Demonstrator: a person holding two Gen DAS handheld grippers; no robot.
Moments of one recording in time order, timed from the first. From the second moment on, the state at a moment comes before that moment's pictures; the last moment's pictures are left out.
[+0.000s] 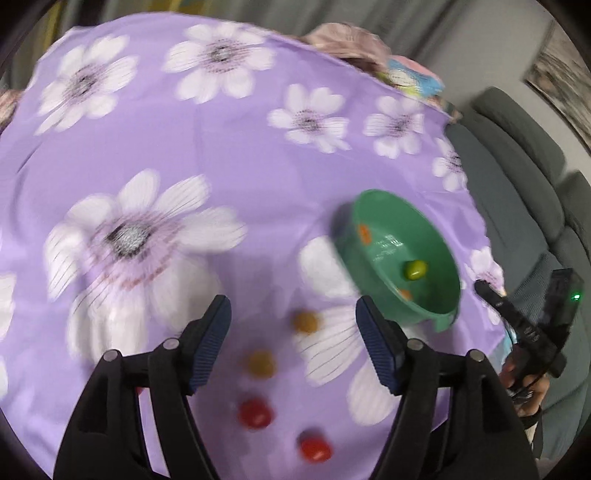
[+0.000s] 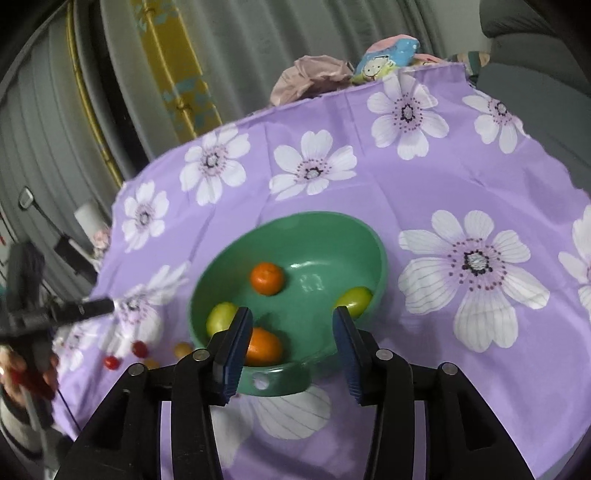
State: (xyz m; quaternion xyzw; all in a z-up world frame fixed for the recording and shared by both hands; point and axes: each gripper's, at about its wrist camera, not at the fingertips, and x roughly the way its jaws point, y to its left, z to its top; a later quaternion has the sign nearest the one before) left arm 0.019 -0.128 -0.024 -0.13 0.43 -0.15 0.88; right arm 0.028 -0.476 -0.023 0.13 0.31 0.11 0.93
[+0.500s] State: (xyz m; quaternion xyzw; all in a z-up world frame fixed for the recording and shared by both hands) left arm -0.038 -0.081 -0.057 -0.12 0.48 -0.10 0.87; right arm 0.022 -0.395 -0.028 0.06 0.34 0.22 0.91
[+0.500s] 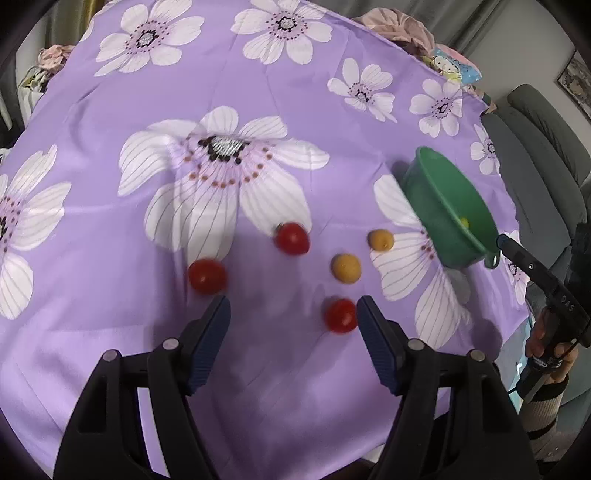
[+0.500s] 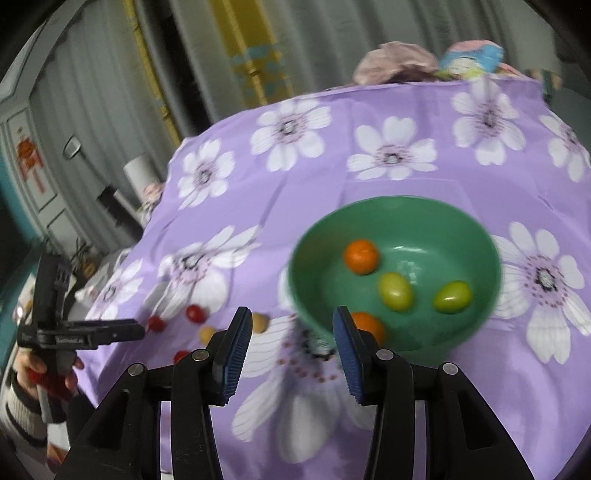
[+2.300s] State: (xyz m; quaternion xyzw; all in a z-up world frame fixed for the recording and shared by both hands) left arm -0.022 -0.139 -0.093 -0.04 0.48 -0.16 0.86; right arm -0.001 -0.283 -0.097 -0.07 0.43 0.35 0.83
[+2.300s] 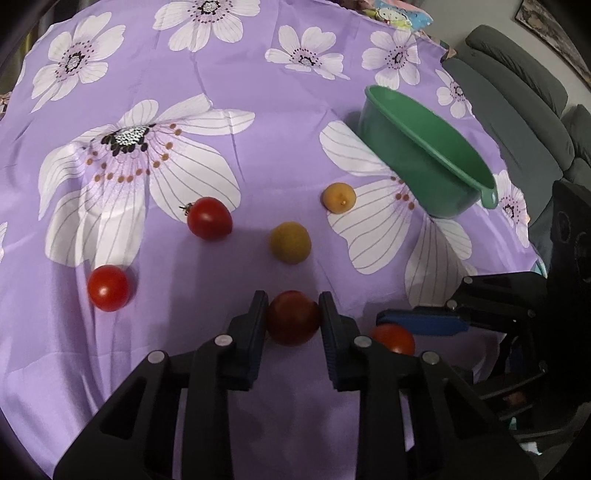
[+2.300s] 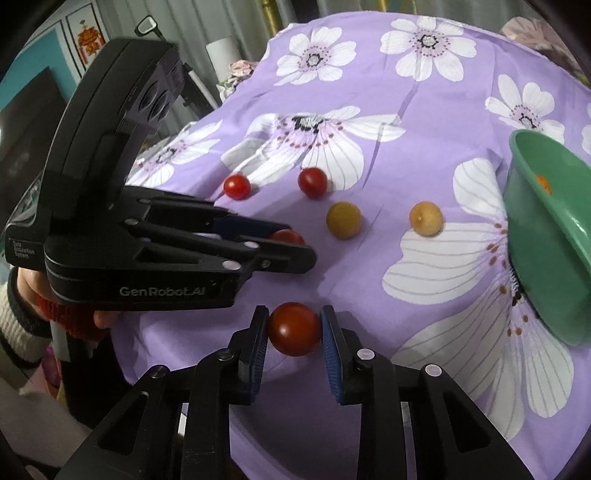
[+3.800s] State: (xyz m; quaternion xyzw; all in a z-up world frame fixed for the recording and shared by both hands) left arm 0.067 -0.292 -0.038 0.05 0.41 -0.27 0.87; right arm 0.041 -0.450 -0.053 0.09 0.30 0.13 0.94
